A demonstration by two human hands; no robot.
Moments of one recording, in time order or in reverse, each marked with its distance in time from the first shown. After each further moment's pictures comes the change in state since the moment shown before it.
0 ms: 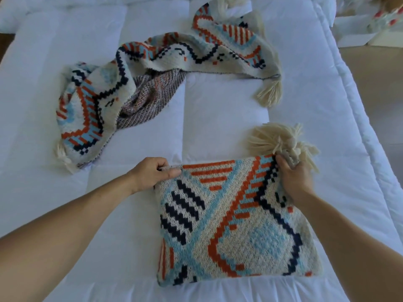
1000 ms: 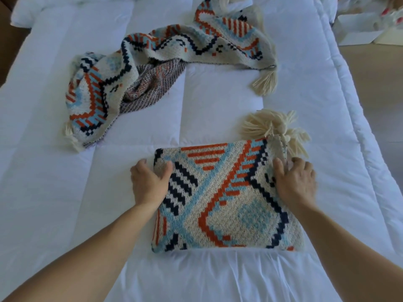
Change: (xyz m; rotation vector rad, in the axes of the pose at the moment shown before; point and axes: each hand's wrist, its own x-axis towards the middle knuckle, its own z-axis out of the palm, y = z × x) left_hand -0.059 -0.010 0.101 0.158 0.767 -0.232; right_hand -0.049 0.034 -0.023 -0.464 0.096 -0.214
